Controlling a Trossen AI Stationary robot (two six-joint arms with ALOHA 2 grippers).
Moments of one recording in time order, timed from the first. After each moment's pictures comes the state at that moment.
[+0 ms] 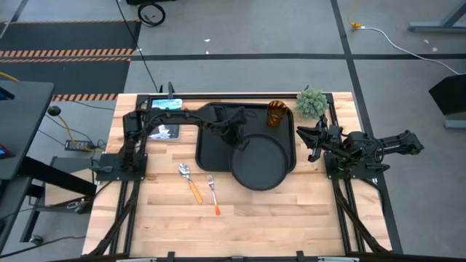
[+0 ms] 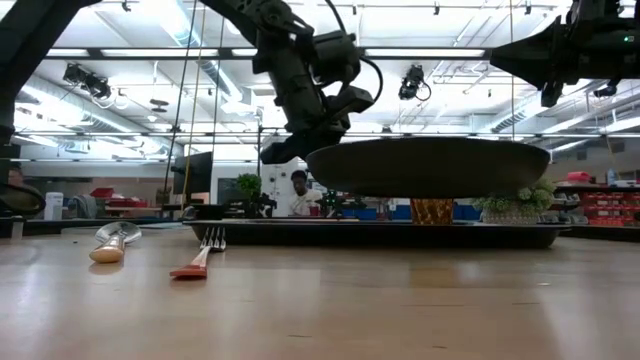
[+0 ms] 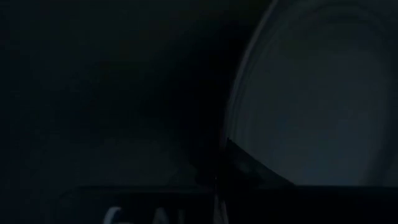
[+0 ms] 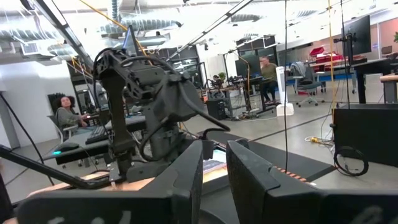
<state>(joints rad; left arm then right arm) 0.24 2.00 1.55 -0.68 0.17 -0.71 0.15 0.11 0.07 0.31 0.55 0.04</state>
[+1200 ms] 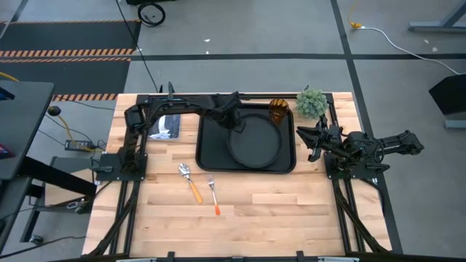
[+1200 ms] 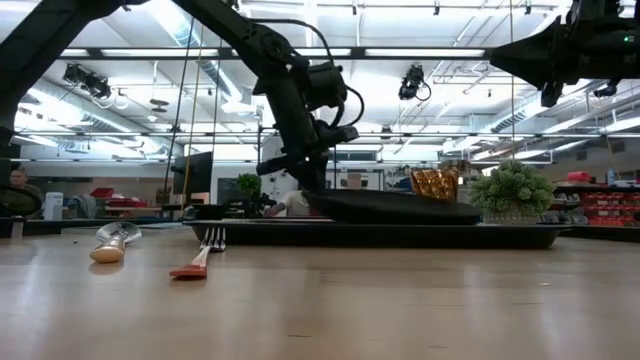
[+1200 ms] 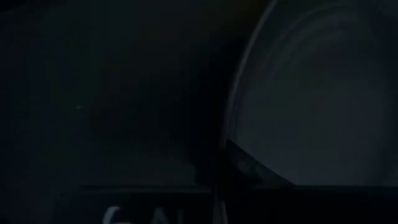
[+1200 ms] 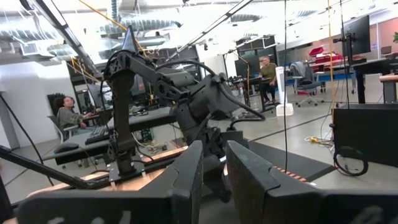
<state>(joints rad) 0.40 2.04 1.55 -0.63 0.02 -0.64 0.15 0.11 0.07 0.31 0.55 0.04</state>
